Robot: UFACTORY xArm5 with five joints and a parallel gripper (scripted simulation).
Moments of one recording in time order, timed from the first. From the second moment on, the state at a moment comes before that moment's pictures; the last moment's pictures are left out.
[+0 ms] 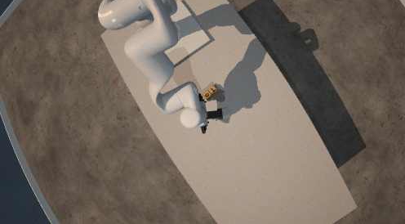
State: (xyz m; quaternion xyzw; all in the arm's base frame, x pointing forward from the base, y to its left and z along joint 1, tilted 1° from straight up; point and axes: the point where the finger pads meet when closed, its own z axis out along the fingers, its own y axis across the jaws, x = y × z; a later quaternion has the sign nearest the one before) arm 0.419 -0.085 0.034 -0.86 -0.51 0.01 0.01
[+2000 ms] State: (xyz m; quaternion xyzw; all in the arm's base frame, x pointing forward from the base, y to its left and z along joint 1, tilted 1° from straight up) arm 0.310 -0.109 0.036 -1.00 -0.10 0.01 0.00
